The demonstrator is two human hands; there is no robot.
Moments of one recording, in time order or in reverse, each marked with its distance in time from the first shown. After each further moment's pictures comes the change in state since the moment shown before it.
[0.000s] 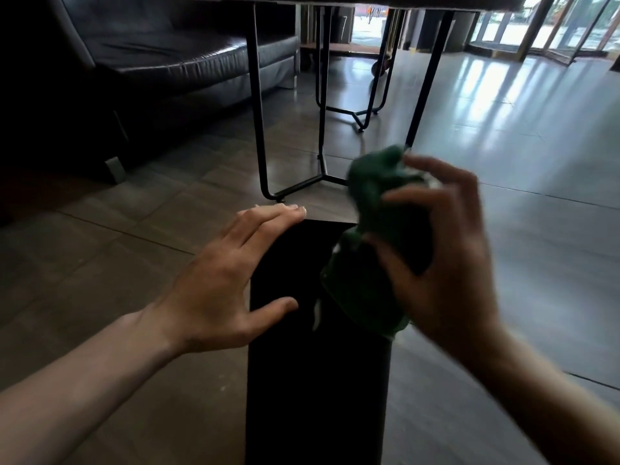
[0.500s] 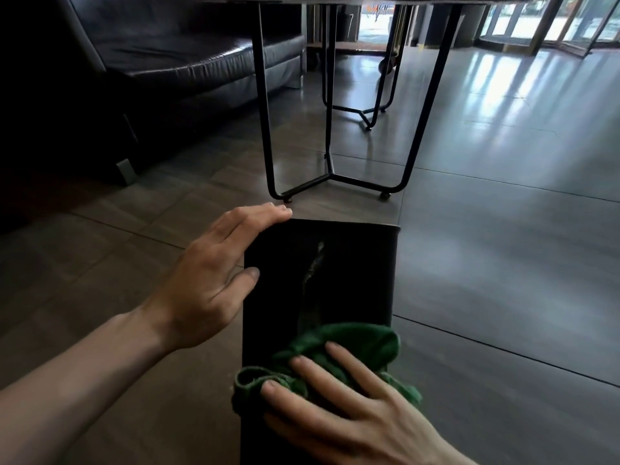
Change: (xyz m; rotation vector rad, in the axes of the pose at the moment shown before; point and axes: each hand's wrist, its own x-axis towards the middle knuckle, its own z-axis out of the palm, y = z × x) left_hand -0.008 -0.012 -0.004 -0.163 0.074 -0.086; right_hand -0.129 -0.031 0.041 -0.457 -0.566 -0.677
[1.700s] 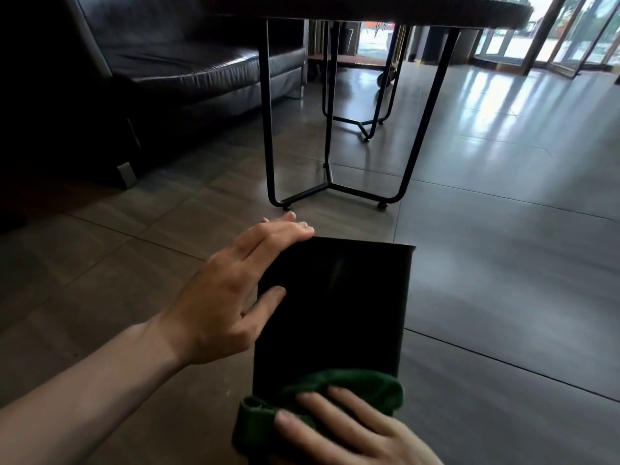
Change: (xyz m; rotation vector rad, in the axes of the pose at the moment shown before) left_hand -0.003 0.016 0.003 0.030 -0.035 0.075; right_hand -0.019 -0.015 0.003 -0.094 -0.073 -0.008
